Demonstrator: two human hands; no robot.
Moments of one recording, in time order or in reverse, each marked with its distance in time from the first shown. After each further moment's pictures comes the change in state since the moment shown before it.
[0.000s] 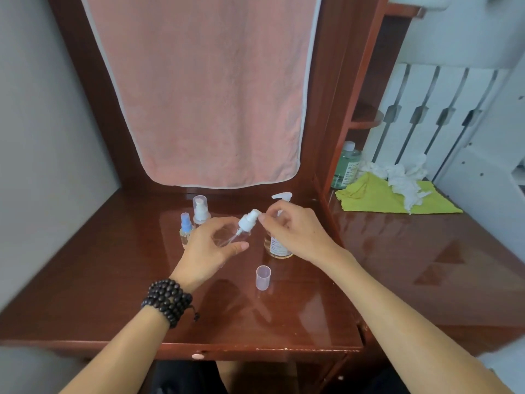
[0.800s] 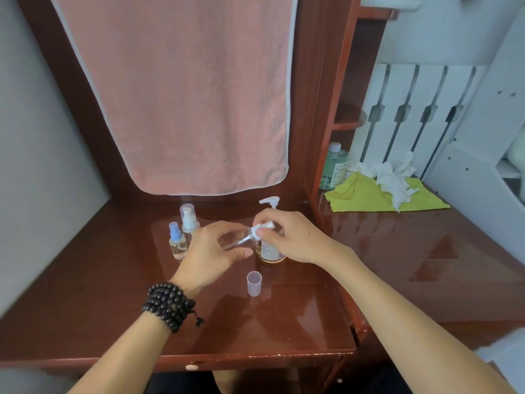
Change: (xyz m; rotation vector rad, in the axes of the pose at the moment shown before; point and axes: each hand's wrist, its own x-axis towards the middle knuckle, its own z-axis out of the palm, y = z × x) left_hand 0.007 0.024 0.017 0.122 -0.005 0.071; right_hand -0.002 0.008 -0.023 -0.092 -0.193 -0.146
